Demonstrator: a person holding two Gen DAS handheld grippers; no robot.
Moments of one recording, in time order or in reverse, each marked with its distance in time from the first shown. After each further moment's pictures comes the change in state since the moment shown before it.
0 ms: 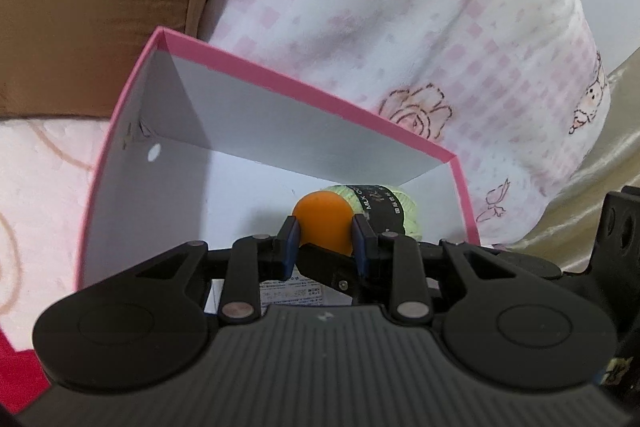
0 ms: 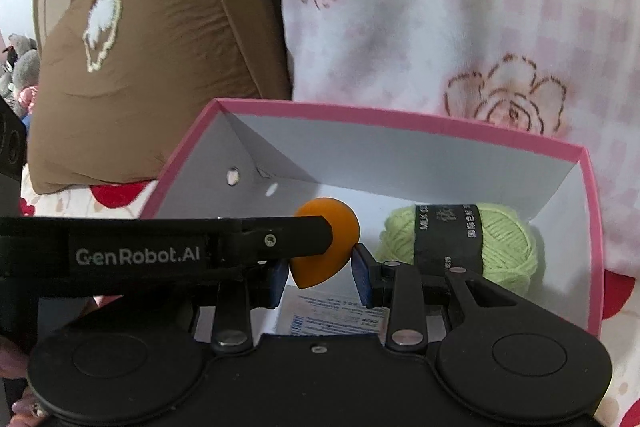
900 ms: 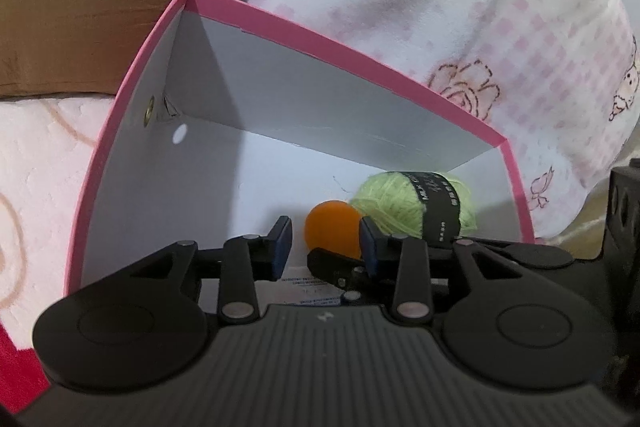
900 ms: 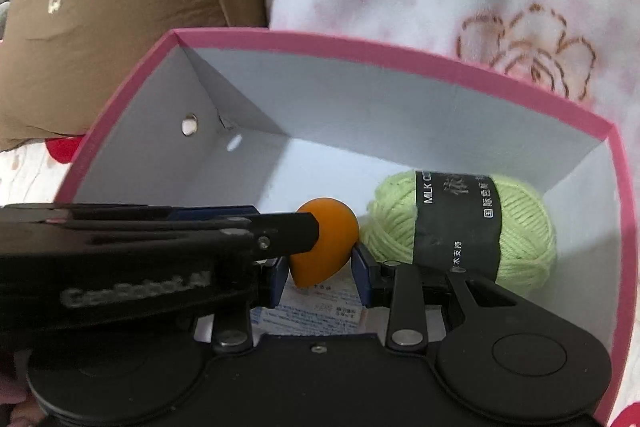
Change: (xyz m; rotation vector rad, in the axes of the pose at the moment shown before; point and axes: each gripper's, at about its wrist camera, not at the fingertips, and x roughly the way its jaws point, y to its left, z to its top) left arm 0.029 0.013 -0.014 0.015 0.007 0.101; right arm 0.051 0.004 -0.006 -0.046 0.118 -0.087
